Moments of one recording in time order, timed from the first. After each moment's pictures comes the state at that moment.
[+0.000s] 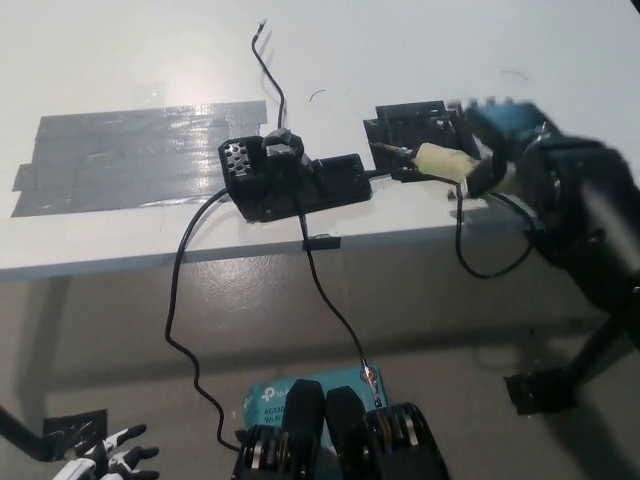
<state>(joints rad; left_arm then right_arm) 0.24 0.40 0.05 -0.22 -0.22 0.33 -0.29 -0.95 -0.36 0.44 0.37 -0.90 0.36 0.57</state>
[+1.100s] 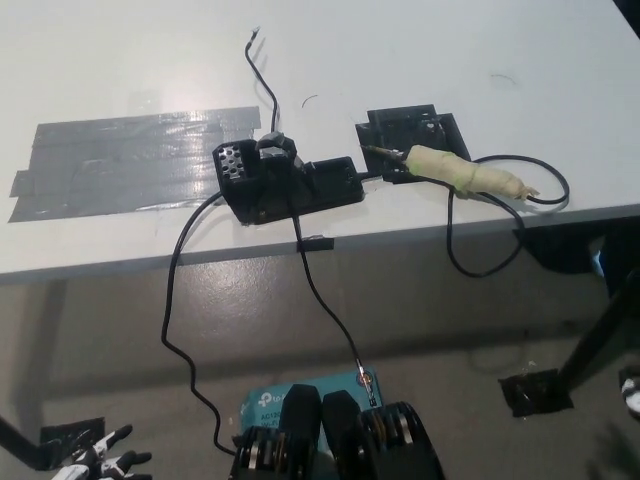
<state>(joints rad) 0.26 0.39 0.07 -0.21 -0.22 0.33 -0.29 -0.01 -0.18 -0.38 -0.12 -0.35 0.29 0.47</state>
